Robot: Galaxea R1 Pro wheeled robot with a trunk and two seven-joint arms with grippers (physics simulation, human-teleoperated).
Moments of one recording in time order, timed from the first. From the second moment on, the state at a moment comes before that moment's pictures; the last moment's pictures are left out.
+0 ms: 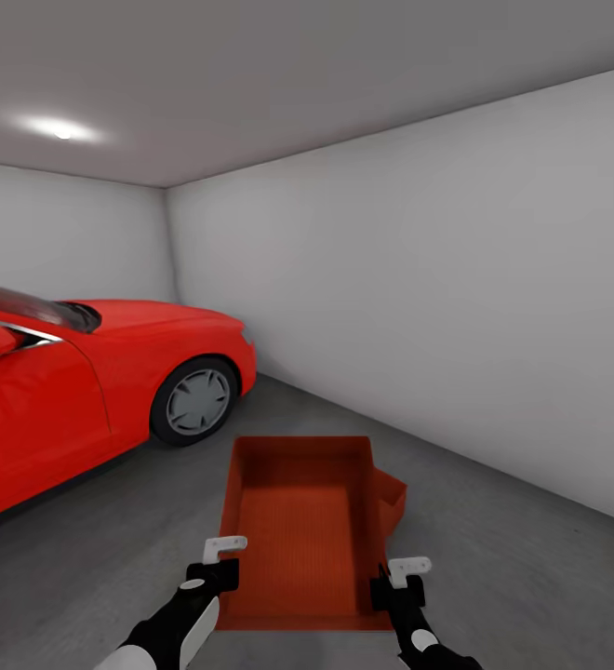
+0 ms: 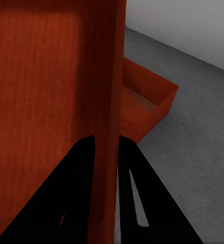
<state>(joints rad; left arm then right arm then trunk) -0.54 -0.08 -0.16 -0.37 0.21 0.06 0.20 -0.54 0.09 0.45 -0.12 -0.29 -0.44 -0.19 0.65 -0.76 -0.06</state>
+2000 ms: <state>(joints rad) -0.54 -0.08 -0.16 -0.39 0.20 0.06 0.20 -0.54 0.09 0.45 -0.12 -0.29 -0.45 -0.20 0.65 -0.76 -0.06</state>
